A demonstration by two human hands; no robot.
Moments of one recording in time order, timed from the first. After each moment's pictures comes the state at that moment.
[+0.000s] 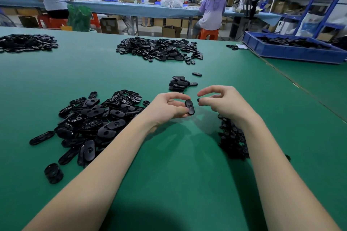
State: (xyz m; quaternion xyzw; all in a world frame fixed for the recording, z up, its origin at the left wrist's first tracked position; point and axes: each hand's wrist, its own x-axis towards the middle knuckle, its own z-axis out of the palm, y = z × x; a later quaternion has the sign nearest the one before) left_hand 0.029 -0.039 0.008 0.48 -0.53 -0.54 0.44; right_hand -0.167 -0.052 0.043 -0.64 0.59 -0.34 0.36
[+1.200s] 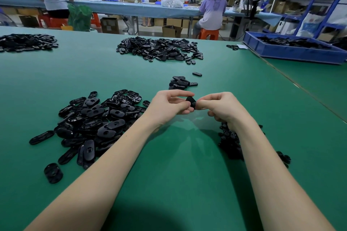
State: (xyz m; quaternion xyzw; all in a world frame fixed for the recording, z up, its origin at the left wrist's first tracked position) left_hand 0.021 -0.037 0.009 0.46 -0.55 -0.49 0.49; right_hand -0.159 -0.057 0.028 -0.56 0.61 -0.35 0.43
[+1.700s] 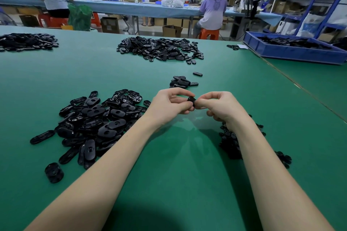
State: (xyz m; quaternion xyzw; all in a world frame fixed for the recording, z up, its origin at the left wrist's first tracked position) left_hand 0.022 -0.039 0.008 0.47 -0.58 -0.46 0.48; right_hand -0.154 -0.055 0.030 -0.56 0.61 -0.36 0.43
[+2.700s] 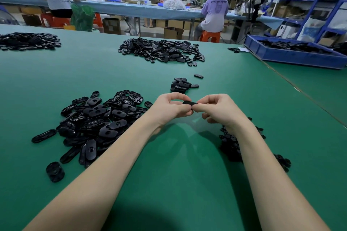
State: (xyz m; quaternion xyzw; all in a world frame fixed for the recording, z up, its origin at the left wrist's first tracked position) left_hand 0.023 -0.039 0.009 0.47 -0.49 -0.56 0.48; right_hand -0.154 -0.057 0.024 -0.62 0.56 -0.35 0.43
